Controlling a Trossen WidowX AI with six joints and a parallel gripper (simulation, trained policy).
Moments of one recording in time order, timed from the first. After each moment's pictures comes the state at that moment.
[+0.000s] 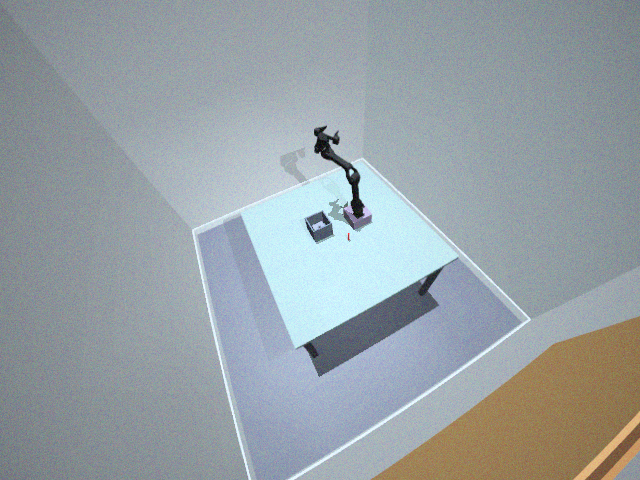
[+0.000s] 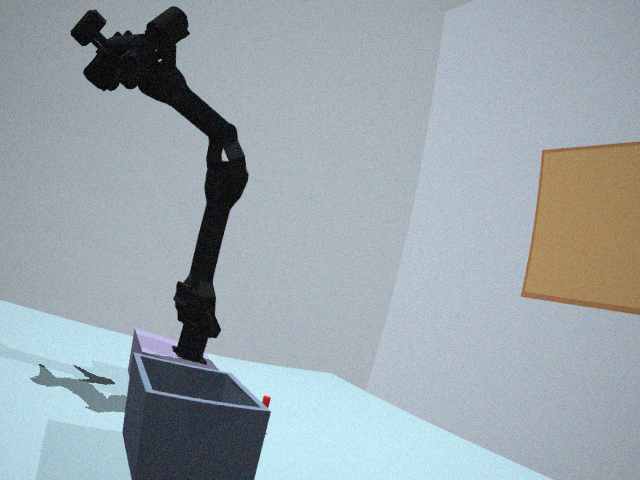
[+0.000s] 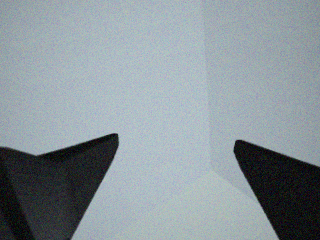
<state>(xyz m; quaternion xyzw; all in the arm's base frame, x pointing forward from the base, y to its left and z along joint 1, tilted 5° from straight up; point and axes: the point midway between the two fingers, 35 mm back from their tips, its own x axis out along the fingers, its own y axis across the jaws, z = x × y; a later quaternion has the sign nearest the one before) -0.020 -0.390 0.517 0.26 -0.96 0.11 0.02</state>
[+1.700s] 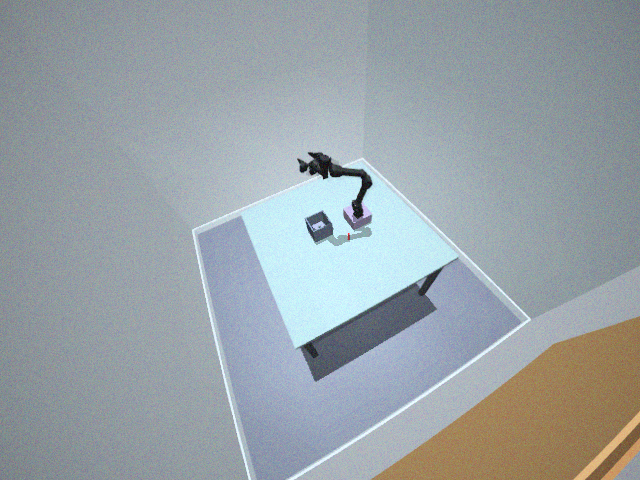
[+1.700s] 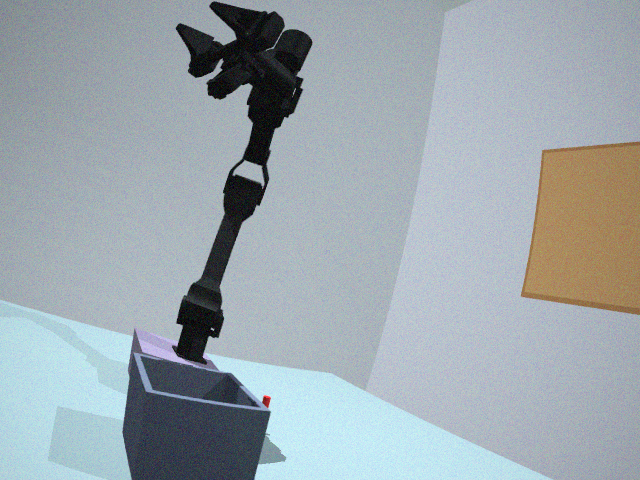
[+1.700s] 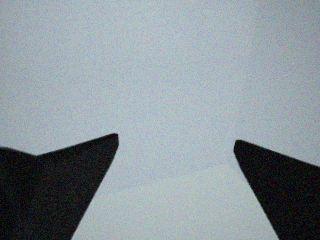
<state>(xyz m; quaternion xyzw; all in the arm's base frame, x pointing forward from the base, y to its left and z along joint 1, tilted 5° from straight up) 0.246 -0.233 0.529 0.79 -0.60 0.10 -0.02</state>
